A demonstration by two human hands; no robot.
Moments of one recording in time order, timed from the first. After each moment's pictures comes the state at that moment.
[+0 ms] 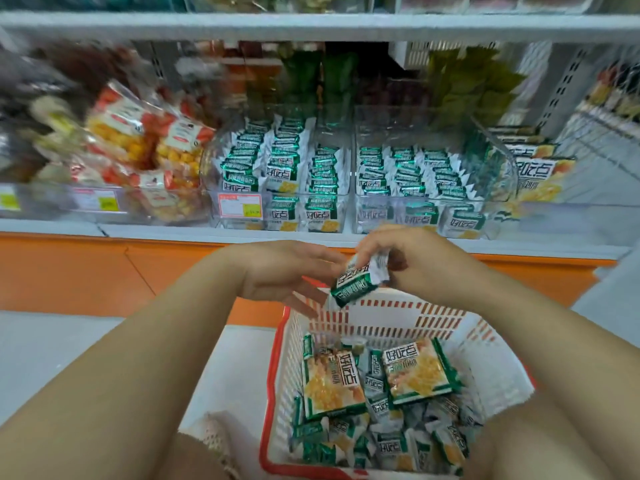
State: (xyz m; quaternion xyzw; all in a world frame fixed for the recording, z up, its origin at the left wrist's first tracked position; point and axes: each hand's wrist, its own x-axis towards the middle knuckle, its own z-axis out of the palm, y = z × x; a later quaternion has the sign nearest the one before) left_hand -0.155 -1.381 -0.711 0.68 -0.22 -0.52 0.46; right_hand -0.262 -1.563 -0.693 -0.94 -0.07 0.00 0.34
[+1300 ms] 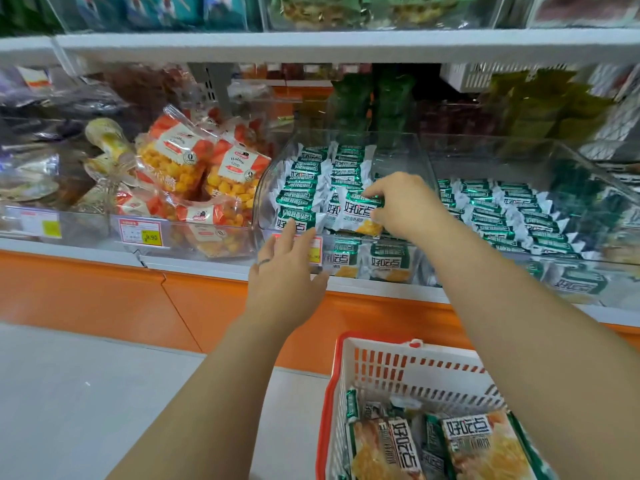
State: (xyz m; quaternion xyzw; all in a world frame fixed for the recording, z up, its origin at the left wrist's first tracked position) left_hand -0.074 -1.345 -0.740 0.96 -0.17 0.00 0.21; right_hand -0.056 -1.525 -0.679 -0.98 0.12 -0.09 0.14
